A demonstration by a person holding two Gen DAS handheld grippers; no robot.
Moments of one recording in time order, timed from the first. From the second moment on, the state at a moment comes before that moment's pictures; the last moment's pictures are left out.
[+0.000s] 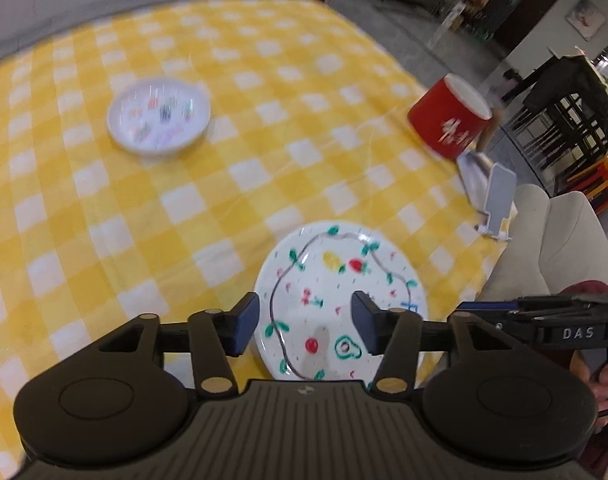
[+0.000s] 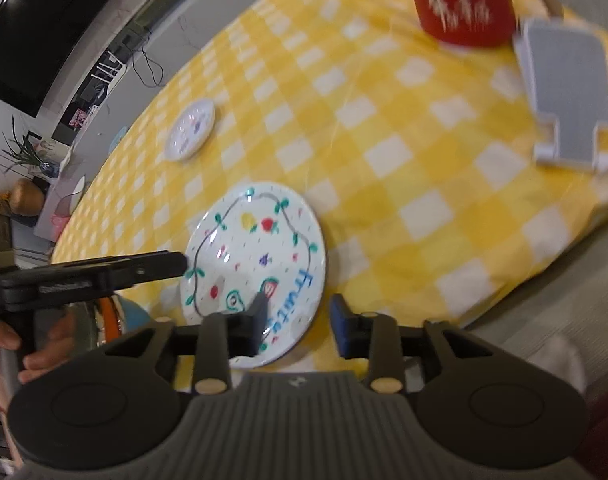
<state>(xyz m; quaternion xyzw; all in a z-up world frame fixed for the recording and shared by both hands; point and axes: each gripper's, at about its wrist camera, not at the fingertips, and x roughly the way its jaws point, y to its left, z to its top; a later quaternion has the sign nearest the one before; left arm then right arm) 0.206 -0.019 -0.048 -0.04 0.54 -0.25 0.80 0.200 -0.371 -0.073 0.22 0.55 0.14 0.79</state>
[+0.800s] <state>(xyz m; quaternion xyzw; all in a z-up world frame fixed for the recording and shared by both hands) 0.209 0.035 0.012 -0.13 0.40 -0.09 0.90 0.246 -0.350 0.038 0.14 0.34 0.20 0.91</state>
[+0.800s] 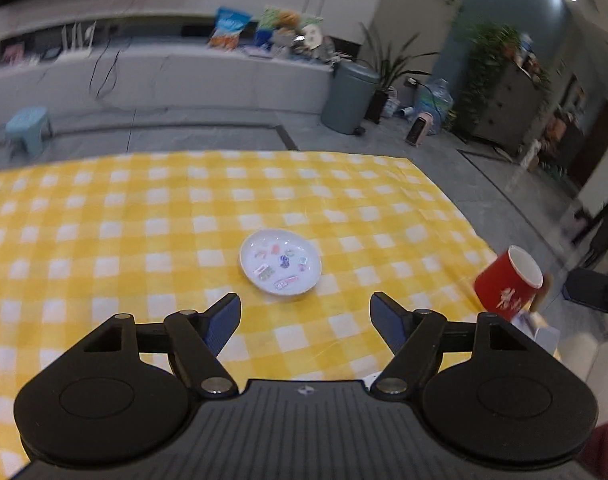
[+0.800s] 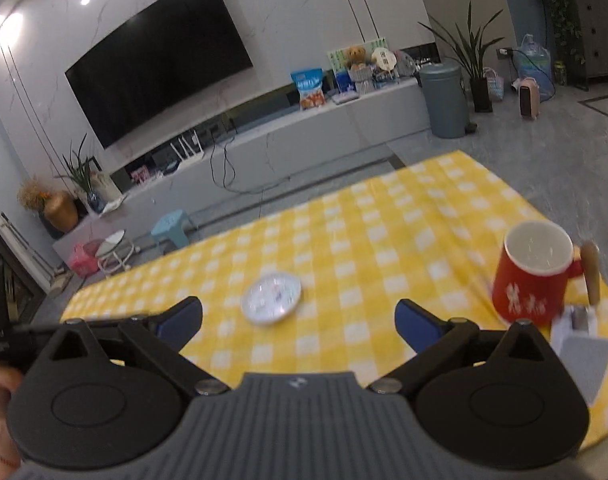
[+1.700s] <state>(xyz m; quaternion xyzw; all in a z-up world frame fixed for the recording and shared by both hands) 0.310 0.081 -0.059 -0.16 0.51 -0.11 0.84 0.416 -0.259 -0.098 0.19 0.50 0.24 0.81</state>
